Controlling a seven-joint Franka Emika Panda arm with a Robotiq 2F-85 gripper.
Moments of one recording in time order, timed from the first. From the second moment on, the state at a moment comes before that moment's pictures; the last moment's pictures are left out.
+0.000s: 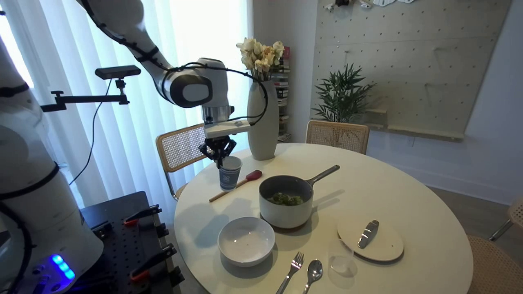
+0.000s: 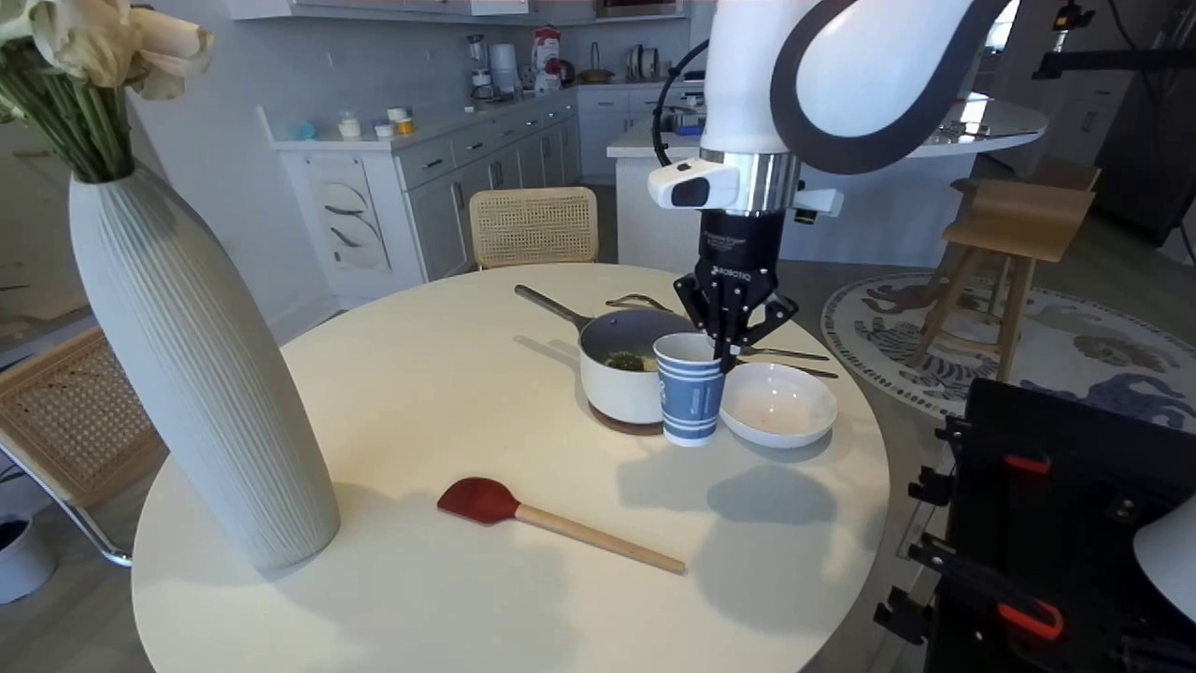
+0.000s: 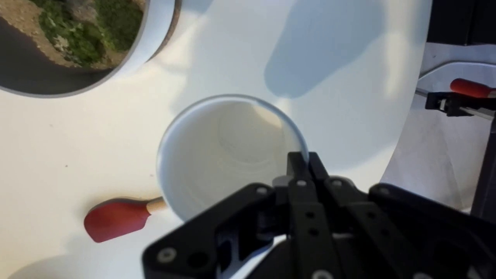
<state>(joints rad) 0.05 -0.03 0.07 -2.60 0.07 2.59 -1.43</state>
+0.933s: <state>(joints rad) 0.05 -0.17 -0.04 -2.78 -0.06 2.62 -1.47</state>
